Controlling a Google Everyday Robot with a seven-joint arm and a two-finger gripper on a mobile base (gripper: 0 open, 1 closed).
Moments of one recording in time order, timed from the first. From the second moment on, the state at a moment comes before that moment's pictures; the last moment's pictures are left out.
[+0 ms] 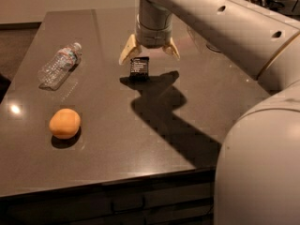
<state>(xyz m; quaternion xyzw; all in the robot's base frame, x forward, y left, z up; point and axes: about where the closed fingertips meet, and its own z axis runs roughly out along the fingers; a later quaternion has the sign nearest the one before) 0.670 -0.022 0.878 -0.07 0.99 0.04 0.15</state>
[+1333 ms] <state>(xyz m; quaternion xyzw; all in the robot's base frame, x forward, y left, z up) 0.694 0.015 0.835 -0.06 0.99 0.03 0.08</state>
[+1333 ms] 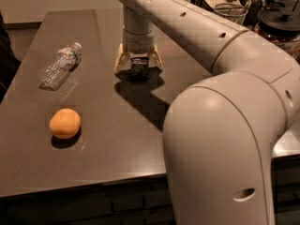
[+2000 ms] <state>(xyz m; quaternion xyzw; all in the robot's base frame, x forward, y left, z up) 0.696 0.024 0.842 -0.07 0.99 0.02 0.07</state>
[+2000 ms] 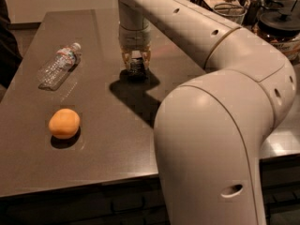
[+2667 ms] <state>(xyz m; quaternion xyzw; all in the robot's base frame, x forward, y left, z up) 0.696 0.025 0.845 -0.07 0.99 0.02 0.07</state>
